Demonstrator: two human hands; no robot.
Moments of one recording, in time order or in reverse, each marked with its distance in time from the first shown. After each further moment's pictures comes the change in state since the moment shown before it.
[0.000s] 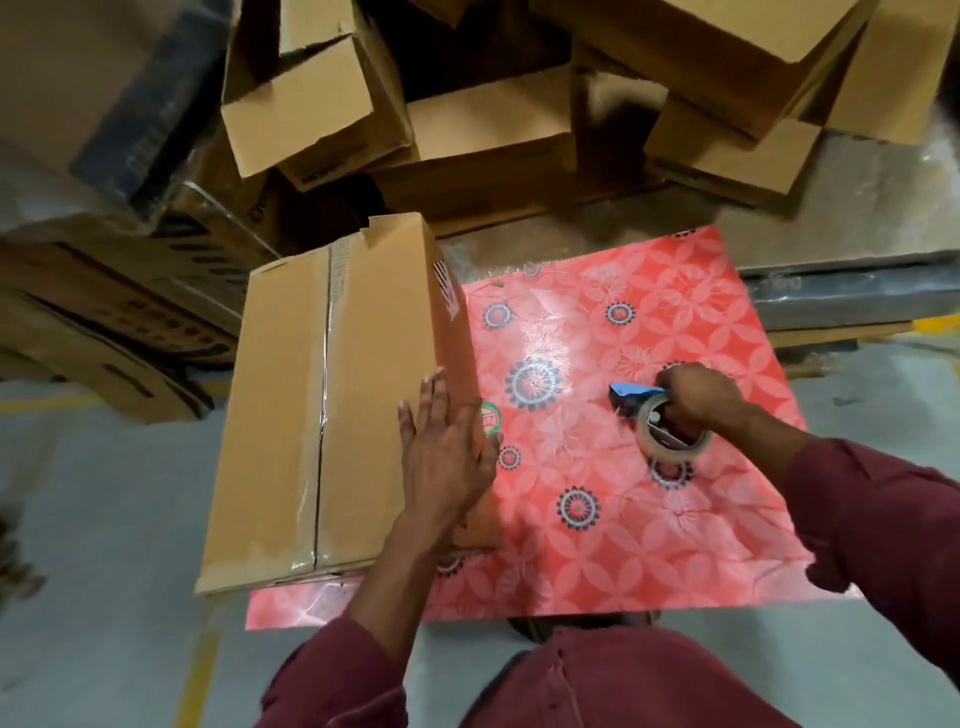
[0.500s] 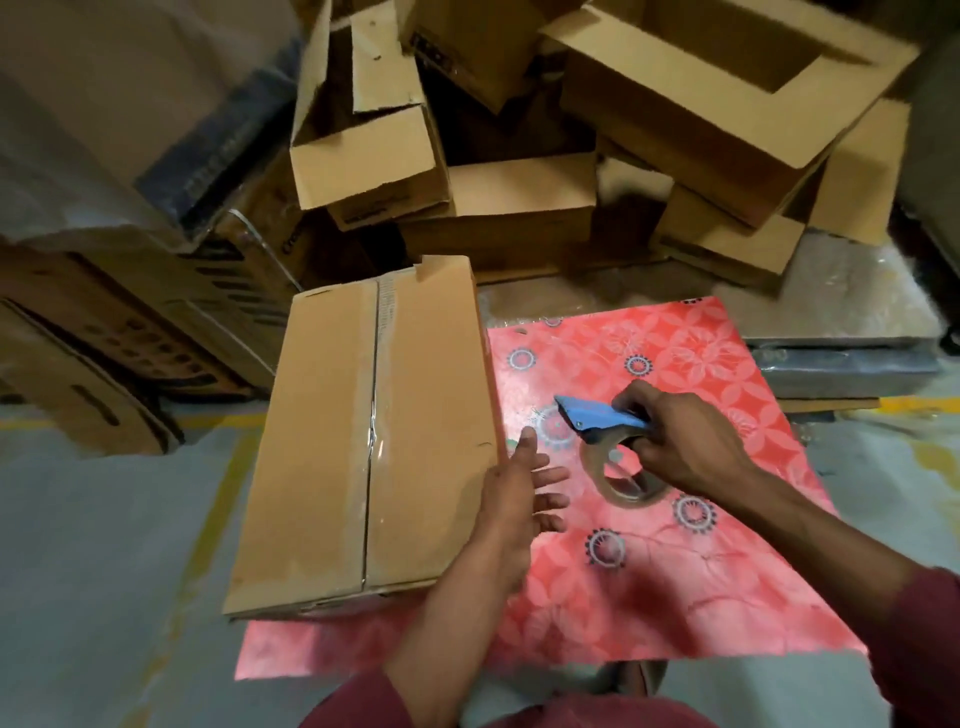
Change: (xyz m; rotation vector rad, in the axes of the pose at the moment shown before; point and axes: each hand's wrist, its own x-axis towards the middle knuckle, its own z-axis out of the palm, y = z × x) left_hand -0.015 0.029 -0.046 -1.596 -0.432 -0.965; right_hand -0.131 -0.139 -0.081 0.210 0.390 -0.217
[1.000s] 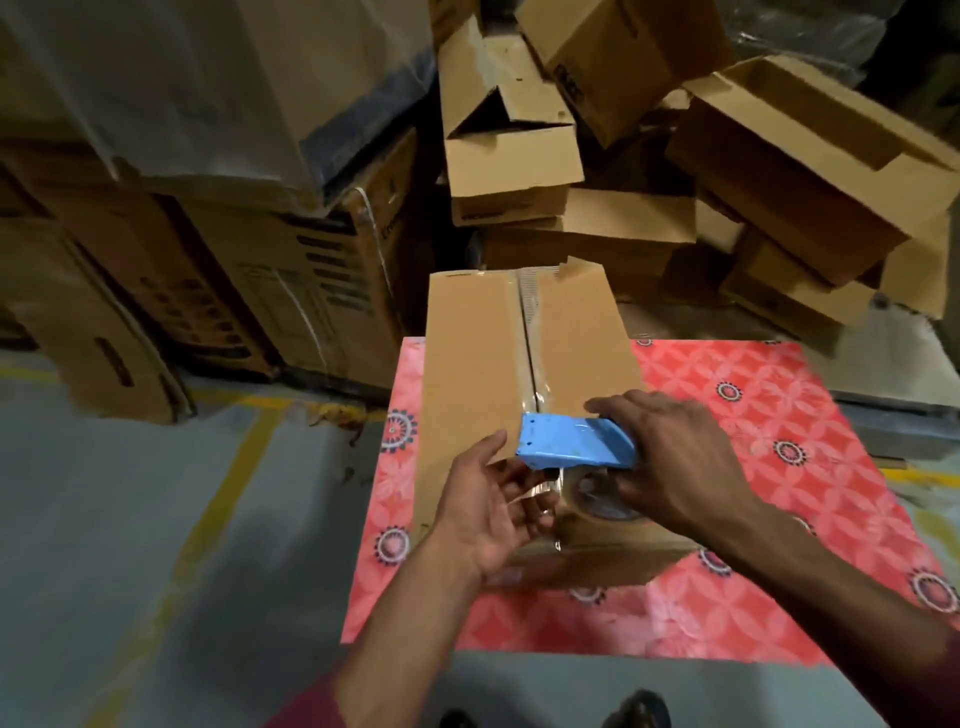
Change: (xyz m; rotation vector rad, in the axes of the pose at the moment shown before) left_hand -0.060 0.064 -0.253 -0.312 -0.216 -0.102; right_hand -0.037 -0.288 0.041 -0.274 0.138 -0.312
